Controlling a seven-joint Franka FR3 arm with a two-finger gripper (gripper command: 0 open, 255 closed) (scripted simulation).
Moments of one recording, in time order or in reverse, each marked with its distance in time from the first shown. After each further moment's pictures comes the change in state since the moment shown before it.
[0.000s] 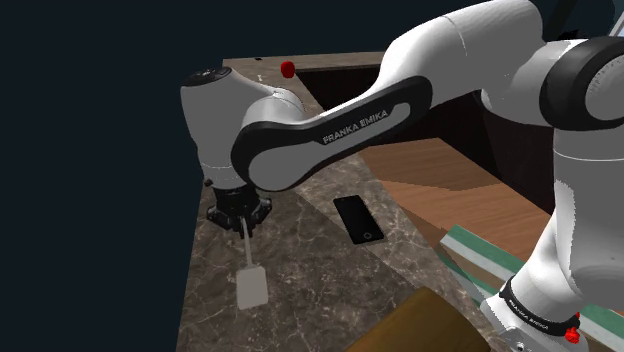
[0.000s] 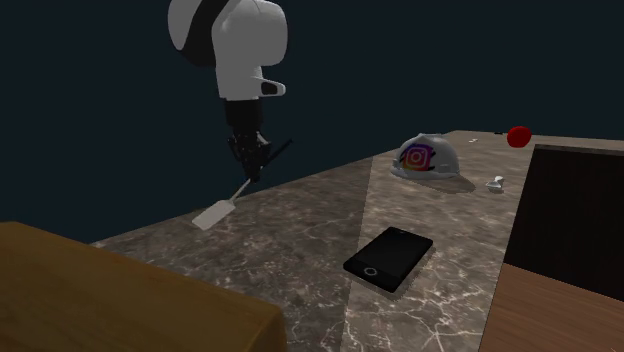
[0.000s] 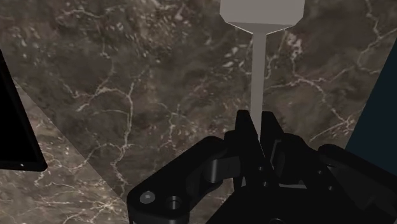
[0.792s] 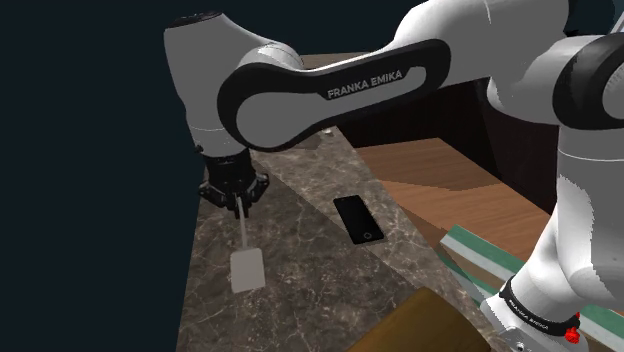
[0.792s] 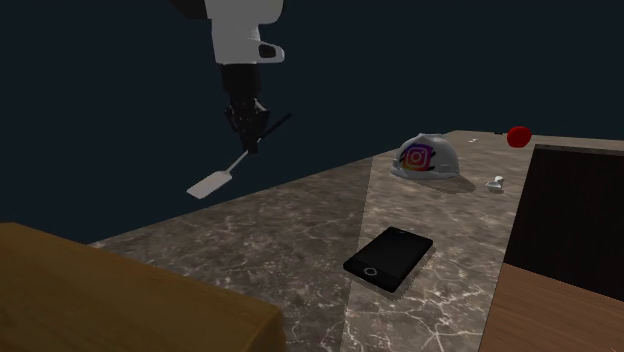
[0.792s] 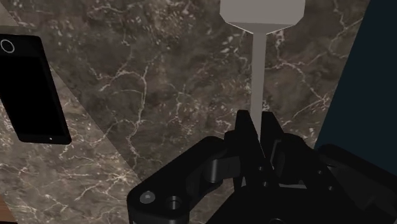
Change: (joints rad) arm 0.010 -0.027 0.013 0.128 0.025 -0.149 -0.025
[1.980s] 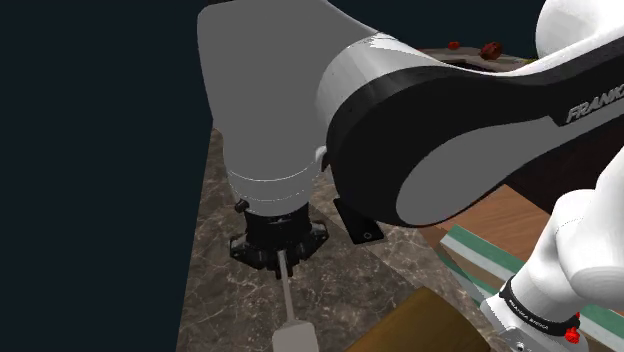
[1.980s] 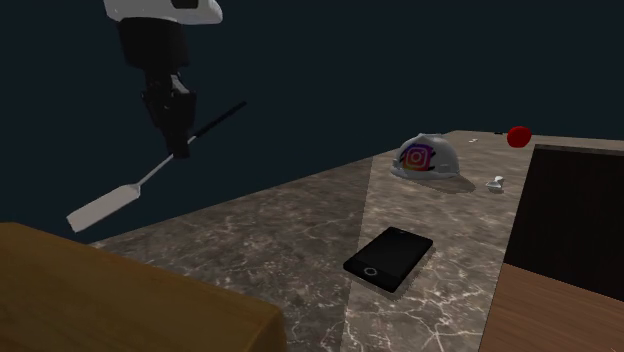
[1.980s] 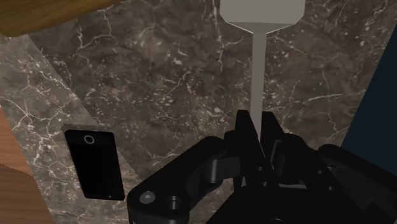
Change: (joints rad) arm 0.009 -0.397 0.116 -0.394 0.227 0.062 0.123
